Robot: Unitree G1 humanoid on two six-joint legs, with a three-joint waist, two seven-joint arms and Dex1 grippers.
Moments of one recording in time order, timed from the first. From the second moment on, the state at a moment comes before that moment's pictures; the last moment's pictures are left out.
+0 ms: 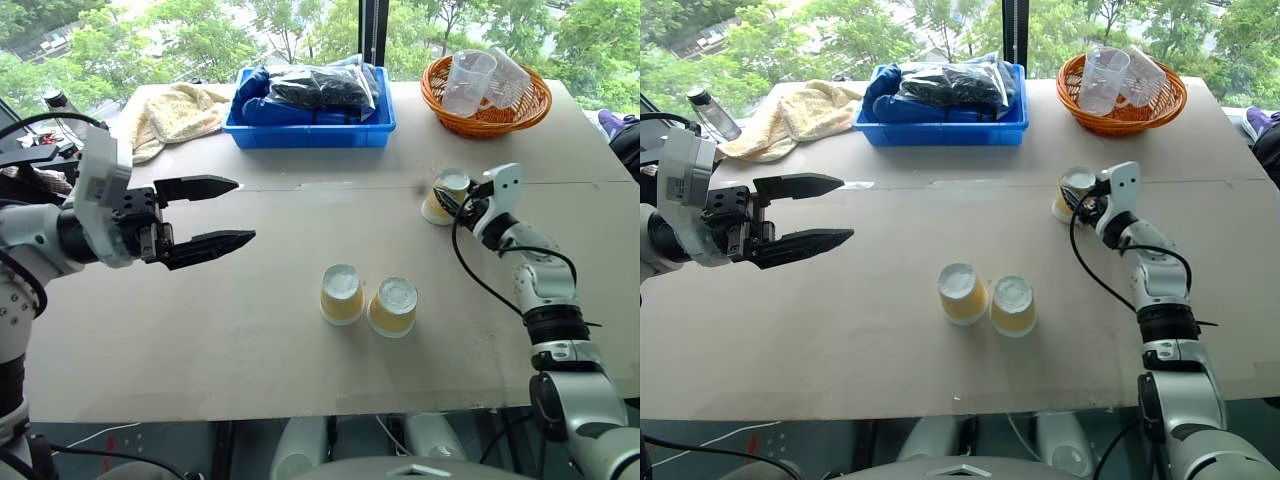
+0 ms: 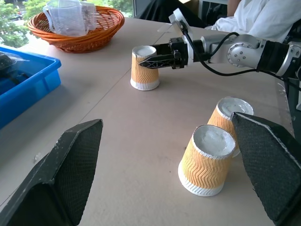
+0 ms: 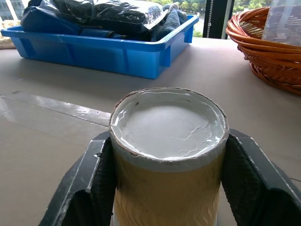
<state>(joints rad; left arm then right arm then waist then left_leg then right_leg) -0.25 1.05 0.42 -0.28 -0.86 0.63 -1.17 -0.60 -0.33 -0.10 0.43 0.28 0.10 0.55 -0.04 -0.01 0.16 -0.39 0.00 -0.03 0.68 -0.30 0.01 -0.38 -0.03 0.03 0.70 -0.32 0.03</state>
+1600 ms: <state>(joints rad) -0.27 1.09 0.35 -0.30 -0.86 0.64 -1.37 -0.34 -0.57 0.11 -0.52 0.67 0.55 0.89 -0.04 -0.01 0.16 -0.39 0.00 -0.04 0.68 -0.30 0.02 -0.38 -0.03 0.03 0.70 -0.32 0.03</state>
